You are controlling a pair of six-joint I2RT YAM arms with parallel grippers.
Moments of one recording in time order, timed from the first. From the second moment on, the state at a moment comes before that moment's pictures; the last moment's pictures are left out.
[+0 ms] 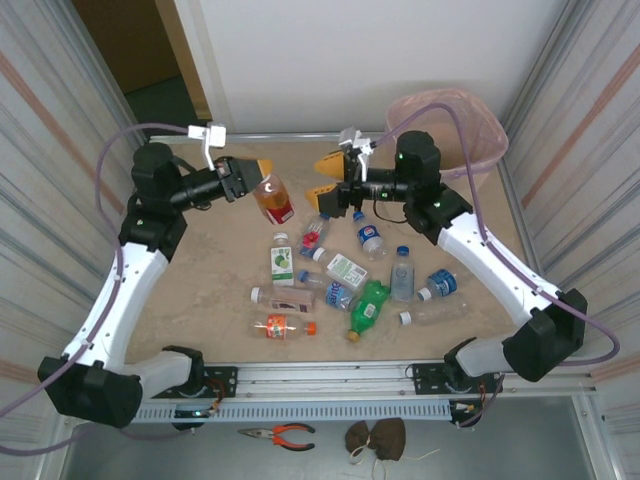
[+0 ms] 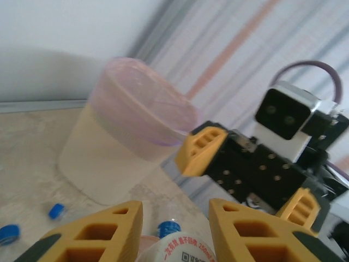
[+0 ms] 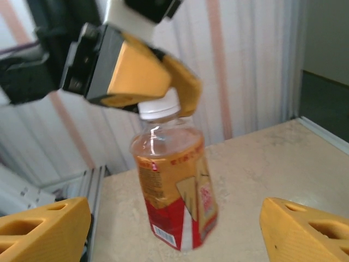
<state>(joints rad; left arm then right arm) -0.24 1.15 1.19 -0.08 0.88 -0.59 0.57 1.37 1.31 -0.04 -0.83 0.09</state>
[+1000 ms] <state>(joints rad) -0.47 1.20 1.41 -0.20 1.15 -0.33 0.68 1.34 1.35 -0.29 -0.99 -0.23</state>
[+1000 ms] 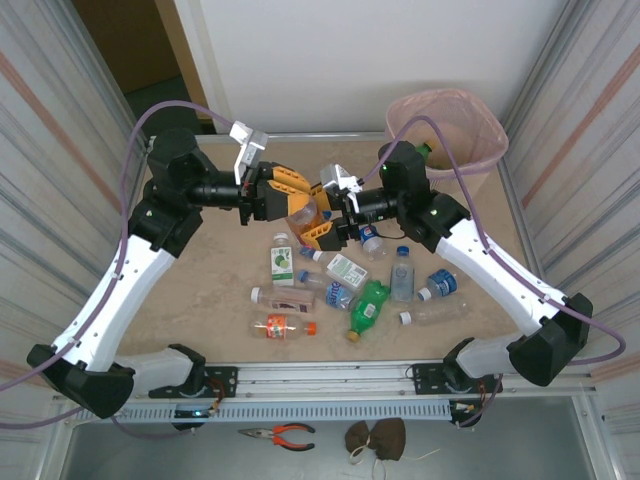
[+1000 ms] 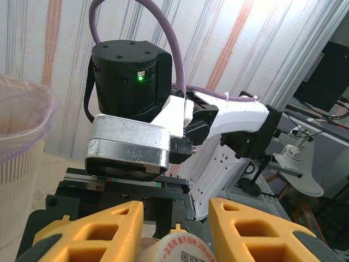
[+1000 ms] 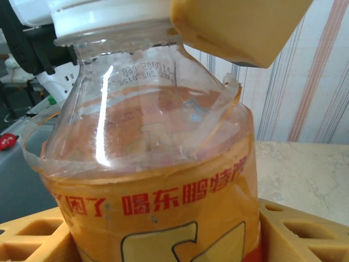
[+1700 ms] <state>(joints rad) -0.47 1.04 1.35 -0.27 0.81 -0.16 0.67 1.30 1.35 -0.30 -0.93 -0.24</state>
